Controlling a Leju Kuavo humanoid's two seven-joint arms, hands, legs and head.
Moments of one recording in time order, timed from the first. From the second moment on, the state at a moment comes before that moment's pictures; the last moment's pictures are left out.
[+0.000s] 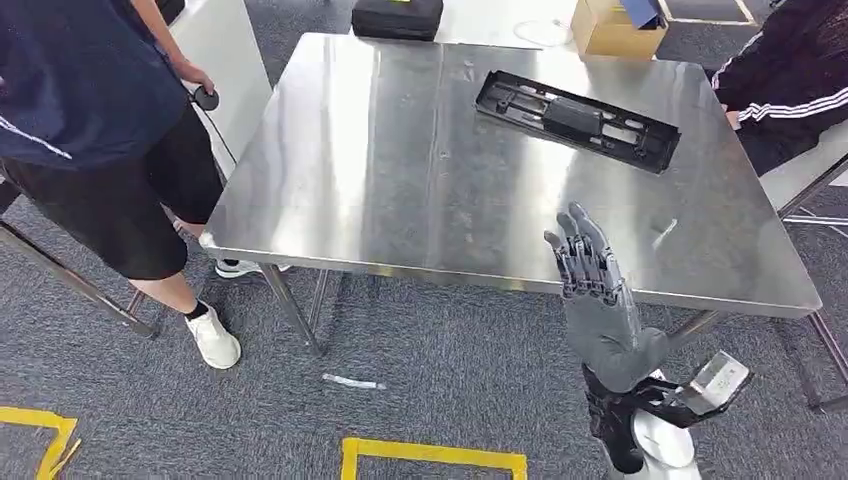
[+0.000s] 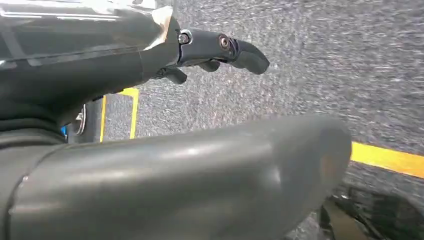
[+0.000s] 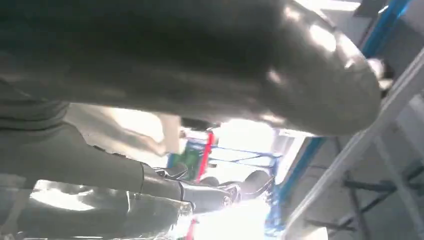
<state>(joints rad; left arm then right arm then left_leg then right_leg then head) -0.11 -0.19 1.22 -0.19 -1.14 0.27 -0.05 -0.09 -0.07 0.17 -1.72 -0.10 0.29 -0.45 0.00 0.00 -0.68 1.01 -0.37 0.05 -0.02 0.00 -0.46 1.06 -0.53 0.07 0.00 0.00</state>
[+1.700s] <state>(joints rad) -0.11 -0.19 1.18 -0.19 -1.21 0.27 -0.04 -0.13 0.03 0.06 -0.19 0.14 -0.29 0.15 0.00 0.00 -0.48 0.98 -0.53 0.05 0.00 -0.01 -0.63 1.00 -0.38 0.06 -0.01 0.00</state>
